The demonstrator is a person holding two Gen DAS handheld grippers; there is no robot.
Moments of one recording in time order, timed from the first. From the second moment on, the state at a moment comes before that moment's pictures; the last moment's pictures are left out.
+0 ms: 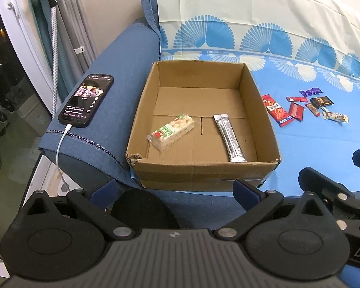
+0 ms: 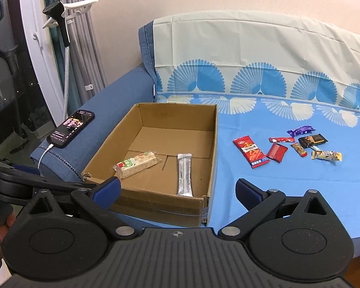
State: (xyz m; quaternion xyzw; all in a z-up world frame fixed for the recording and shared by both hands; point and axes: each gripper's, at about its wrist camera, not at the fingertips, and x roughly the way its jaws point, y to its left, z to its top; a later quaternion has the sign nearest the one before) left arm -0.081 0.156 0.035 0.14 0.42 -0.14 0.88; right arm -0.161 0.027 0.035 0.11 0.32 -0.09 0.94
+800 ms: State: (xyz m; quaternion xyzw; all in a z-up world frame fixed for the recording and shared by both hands) left arm -0.086 0.151 0.034 0.15 0.43 -0.14 0.88; right arm -0.168 0.022 0.032 0.12 0.32 -0.09 0.94
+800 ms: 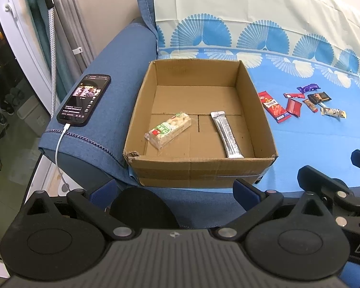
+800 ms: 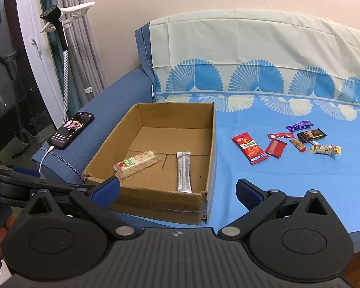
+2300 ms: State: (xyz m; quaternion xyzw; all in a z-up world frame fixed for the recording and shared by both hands) left arm 0.106 -0.295 -0.126 0.26 0.51 -0.28 0.77; right arm -0.100 -0.401 -0.140 0.41 0.26 -0.41 0.78
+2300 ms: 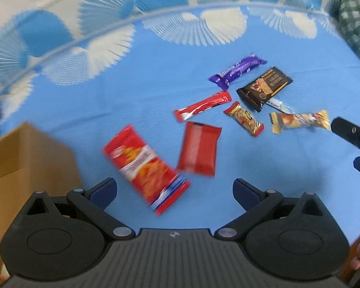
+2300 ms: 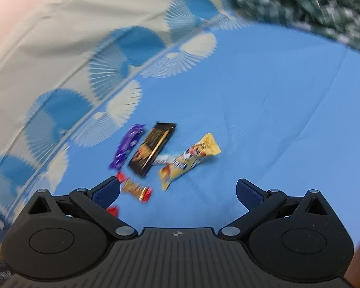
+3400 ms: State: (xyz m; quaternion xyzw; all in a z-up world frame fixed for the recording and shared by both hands) left arm 0.048 -0.247 -0.073 0.19 0.47 -0.38 0.77; right arm -0.132 -0.377 -0.140 0.33 0.28 -0.40 0.81
